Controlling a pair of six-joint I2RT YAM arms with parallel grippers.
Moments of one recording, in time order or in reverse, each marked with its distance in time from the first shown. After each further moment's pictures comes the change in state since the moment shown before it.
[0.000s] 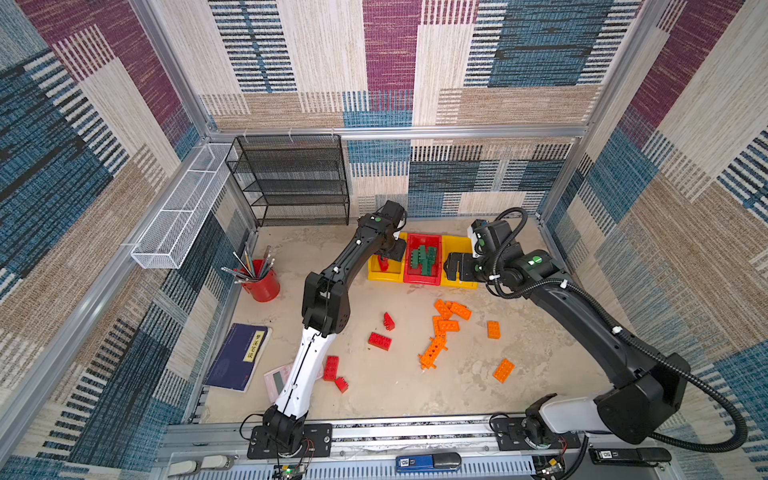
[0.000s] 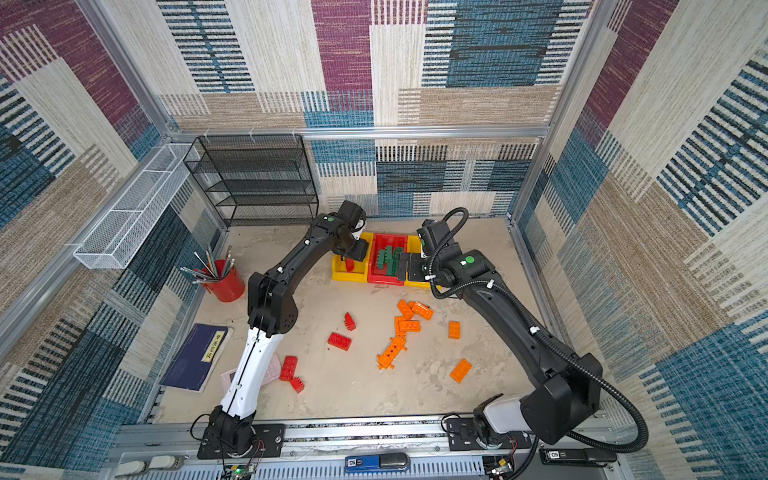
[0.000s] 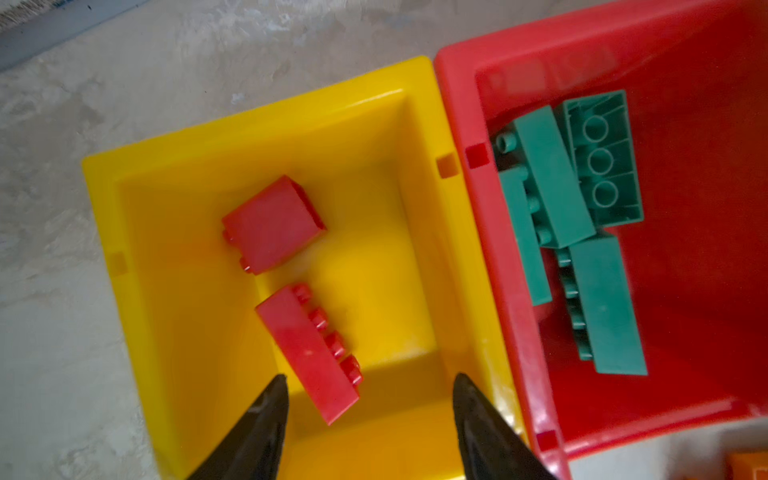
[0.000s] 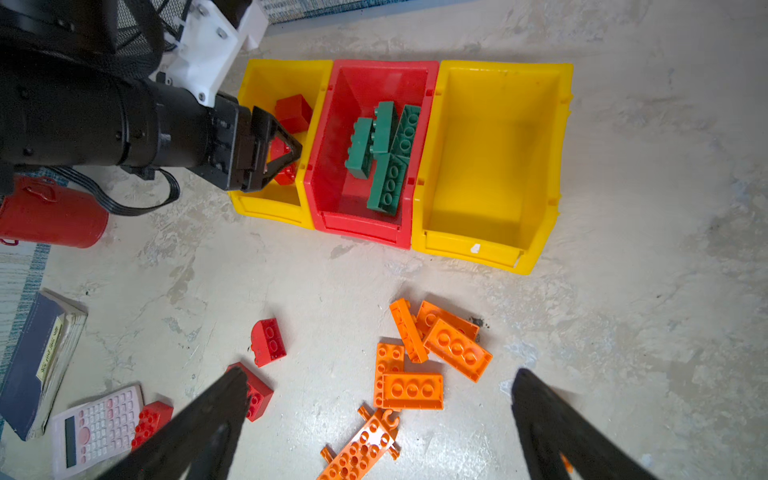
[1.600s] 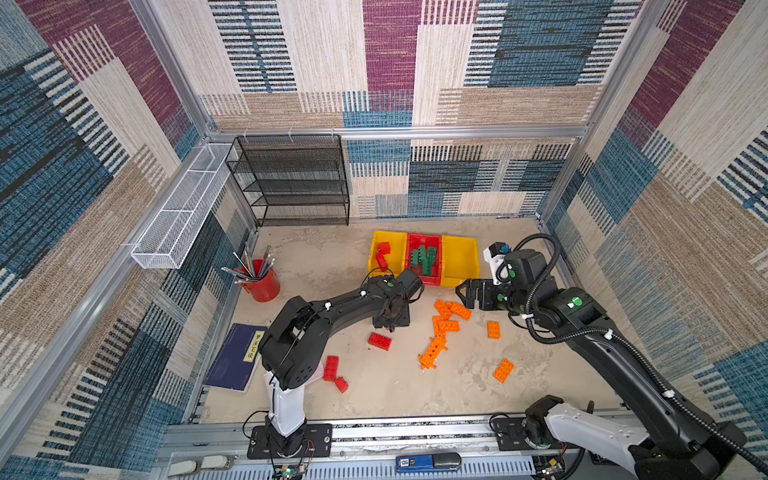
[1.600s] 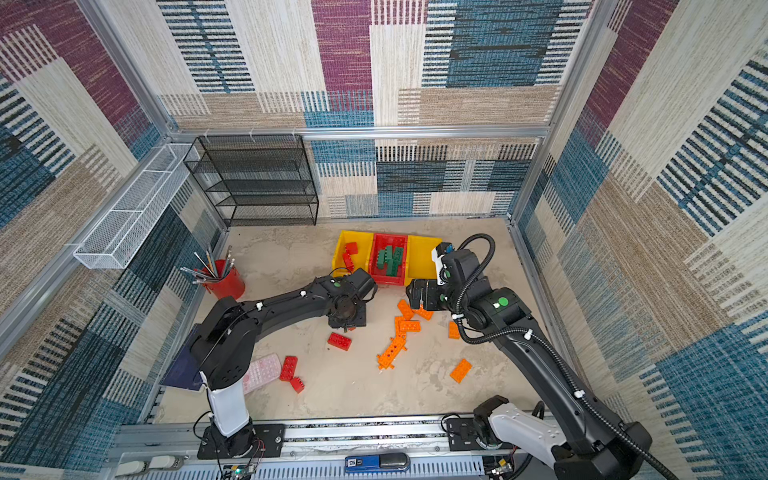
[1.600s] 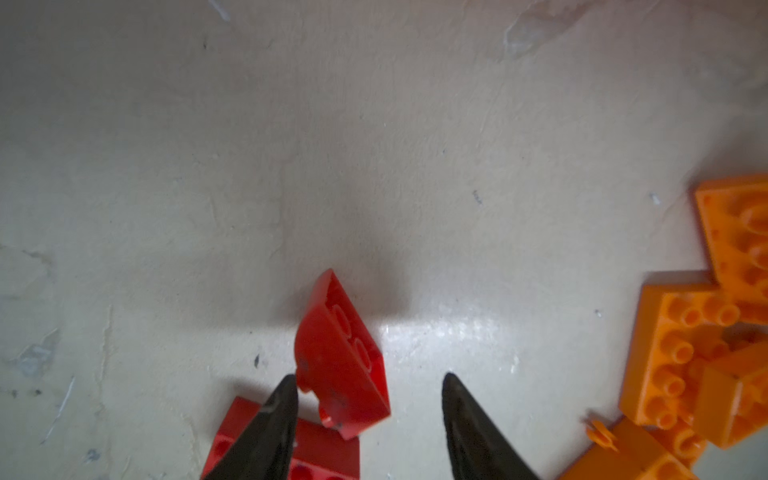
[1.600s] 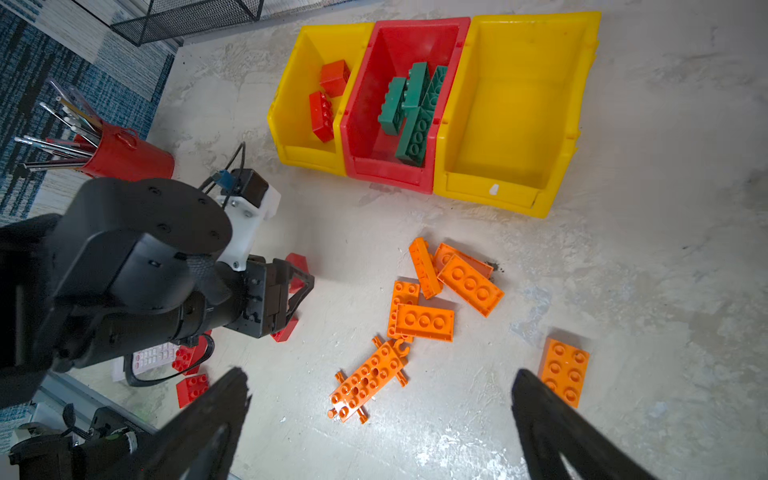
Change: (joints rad) left arm -0.288 -0.606 -1.135 0.280 -0.102 -0.703; right arm 0.004 -0.346 -0.259 -0.015 -0.113 -0.017
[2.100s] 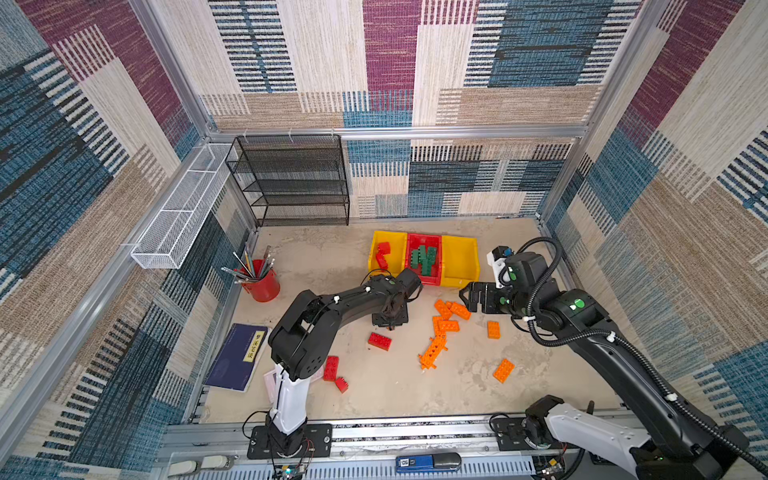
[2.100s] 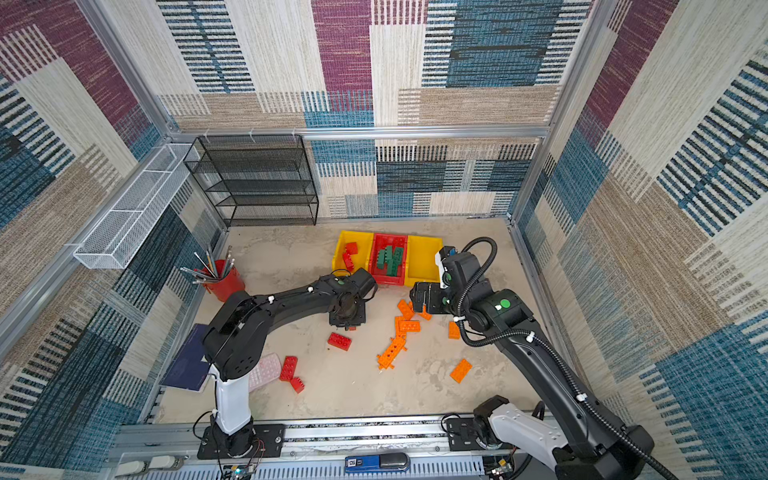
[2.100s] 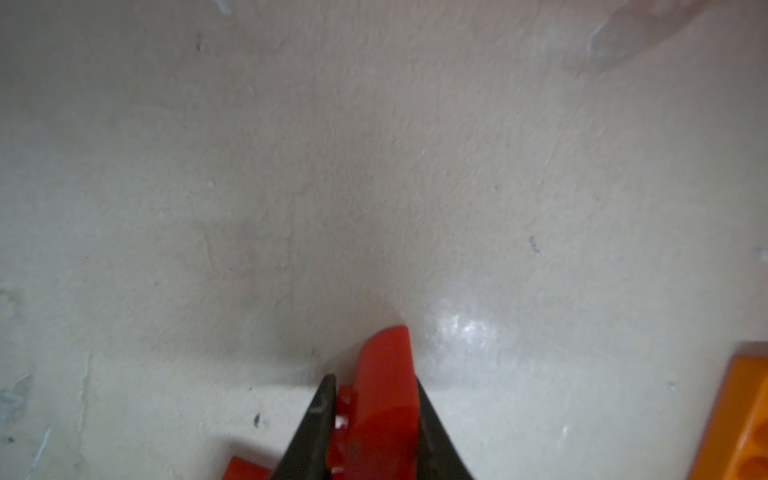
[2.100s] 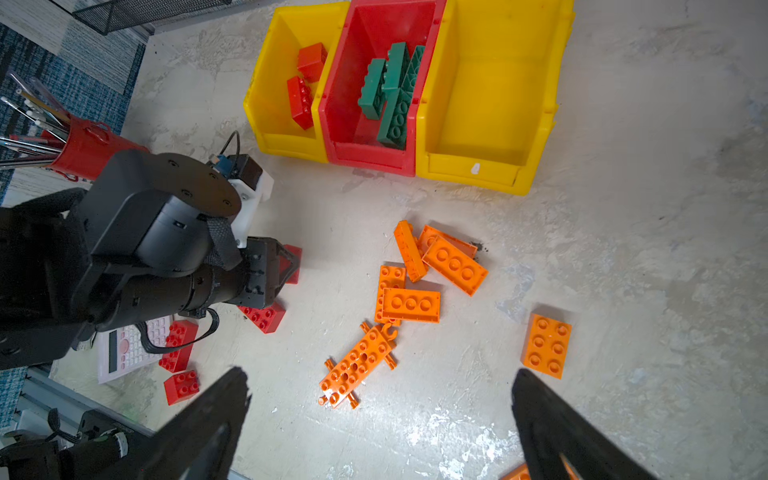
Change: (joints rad) left arm 0.023 0.070 0.029 -0.002 -0.003 0.003; right arm -0.002 0.002 0.002 -0.040 0.025 0.013
